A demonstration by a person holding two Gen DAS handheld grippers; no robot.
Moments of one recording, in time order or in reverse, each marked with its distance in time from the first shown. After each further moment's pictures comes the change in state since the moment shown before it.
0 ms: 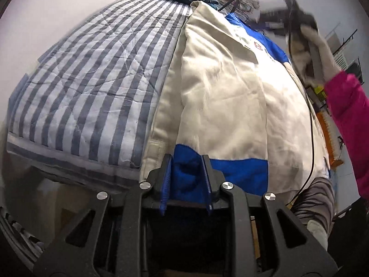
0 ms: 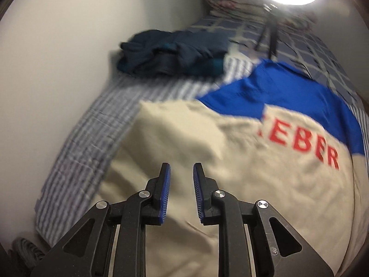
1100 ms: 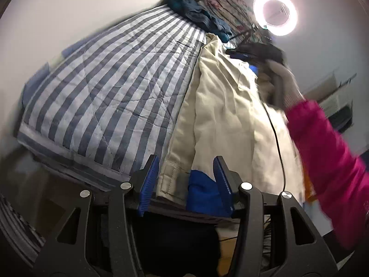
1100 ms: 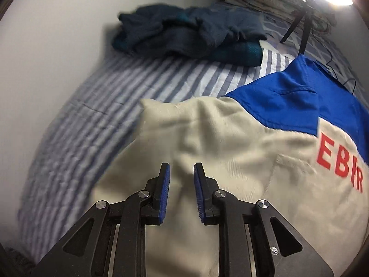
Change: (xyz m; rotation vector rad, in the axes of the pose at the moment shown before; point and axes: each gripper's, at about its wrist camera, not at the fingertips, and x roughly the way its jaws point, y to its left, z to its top) left arm -0.031 0.055 0.016 -0.233 -0.082 -0.155; right arm 0.065 0.057 0.032 -0.069 0.035 0.048
